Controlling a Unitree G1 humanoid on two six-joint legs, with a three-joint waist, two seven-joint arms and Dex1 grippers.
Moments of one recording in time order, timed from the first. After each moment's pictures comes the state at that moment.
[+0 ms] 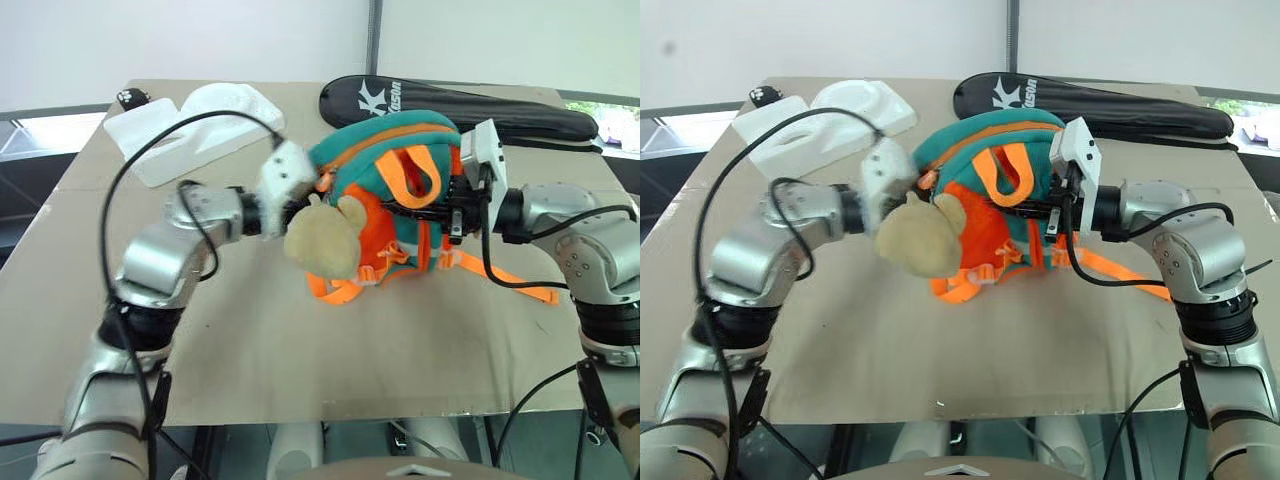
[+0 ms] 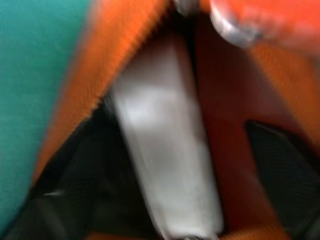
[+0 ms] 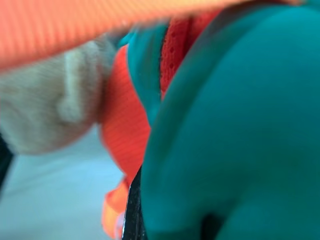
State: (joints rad) left arm -0.57 0.74 0.07 -0.25 -0.60 0.77 -0.94; right arm -0.68 -0.57 0.07 -0.25 0.60 0.72 0.88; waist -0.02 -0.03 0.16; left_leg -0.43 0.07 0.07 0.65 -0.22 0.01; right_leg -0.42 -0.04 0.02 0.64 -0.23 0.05
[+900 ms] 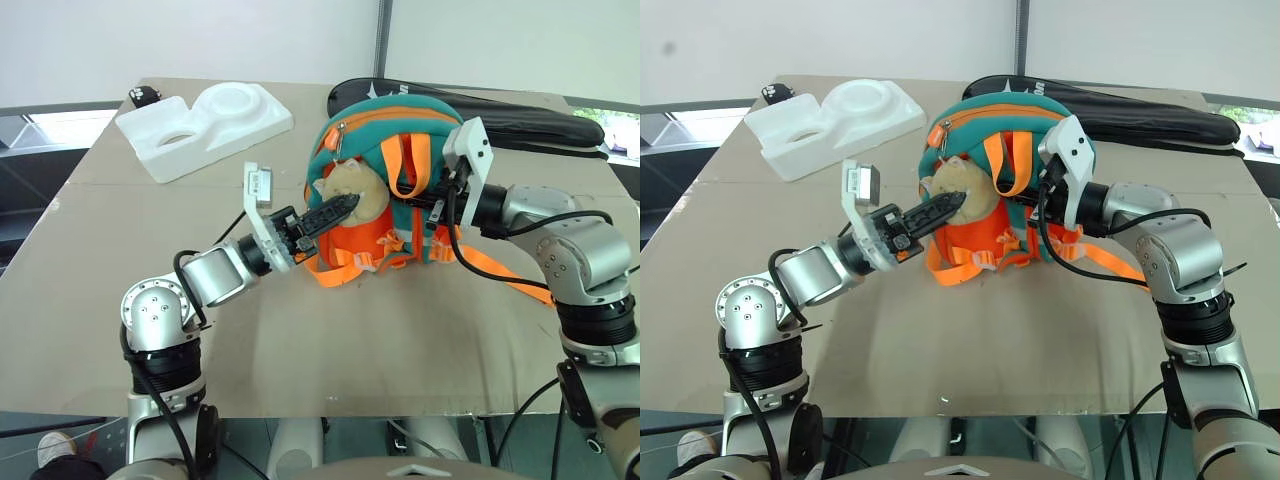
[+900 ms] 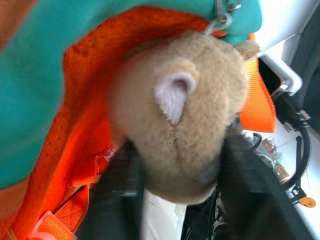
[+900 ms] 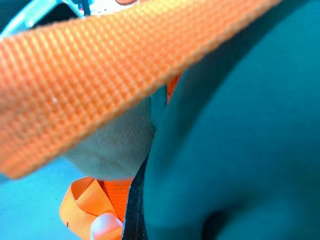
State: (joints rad) left arm -0.43 0.39 0.27 -0.24 -1.62 1.09 -0.10; right arm -0.68 -0.49 0.06 -0.26 0.54 0.76 0.74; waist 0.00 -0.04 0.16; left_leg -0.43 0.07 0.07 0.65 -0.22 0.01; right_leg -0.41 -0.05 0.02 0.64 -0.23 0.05
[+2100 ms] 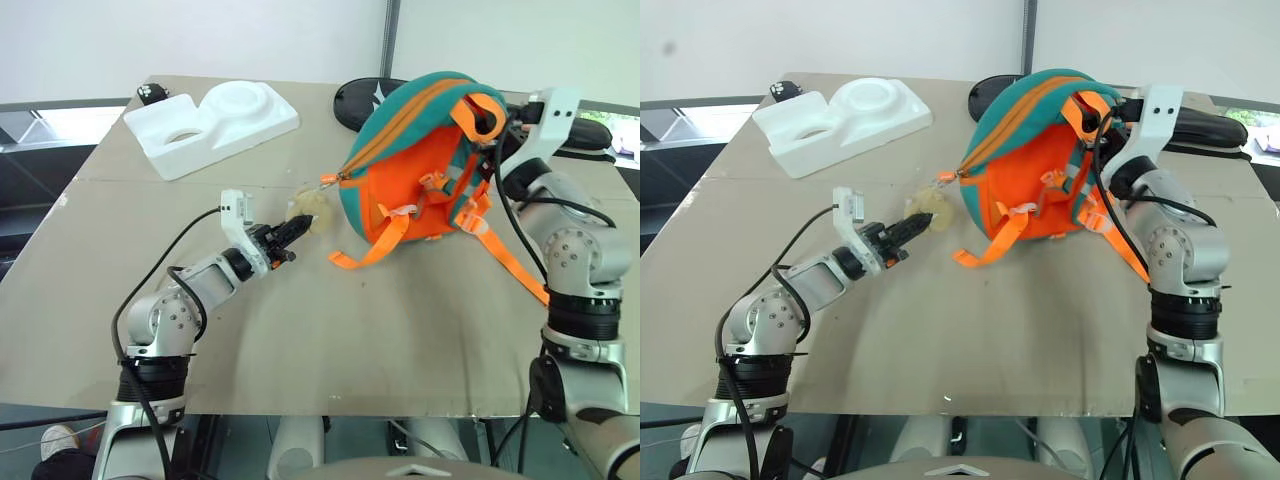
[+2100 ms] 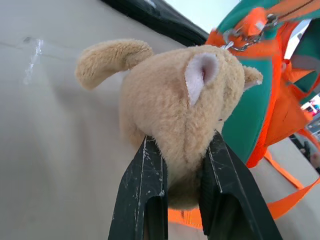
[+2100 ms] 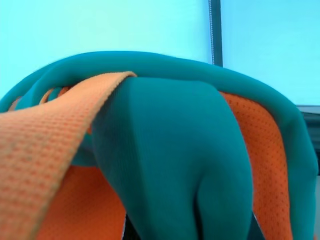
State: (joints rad) left arm -0.34 0.49 0.13 -0.08 -0.92 0.66 -0.43; right arm -0.64 -0.40 -0.18 -0.18 0.55 0.64 0.19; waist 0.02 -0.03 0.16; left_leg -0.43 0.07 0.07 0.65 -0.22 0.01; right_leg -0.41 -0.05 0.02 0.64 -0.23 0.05
